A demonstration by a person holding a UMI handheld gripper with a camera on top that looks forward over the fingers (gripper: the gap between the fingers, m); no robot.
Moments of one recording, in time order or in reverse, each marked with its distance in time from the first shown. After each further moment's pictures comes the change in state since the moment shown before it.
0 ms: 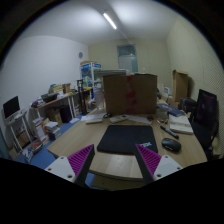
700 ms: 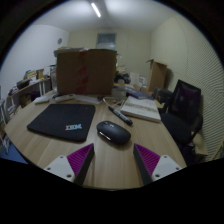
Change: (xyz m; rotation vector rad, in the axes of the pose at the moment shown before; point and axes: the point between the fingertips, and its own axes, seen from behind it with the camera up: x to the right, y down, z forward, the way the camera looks) arm 0.253 0.085 0.055 -0.125 0.280 -0.040
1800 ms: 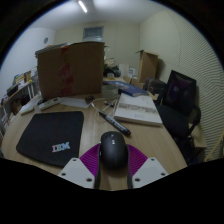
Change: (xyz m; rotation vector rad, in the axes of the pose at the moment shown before) arm 0.014 -0.029 0.060 -0.087 0.093 0.093
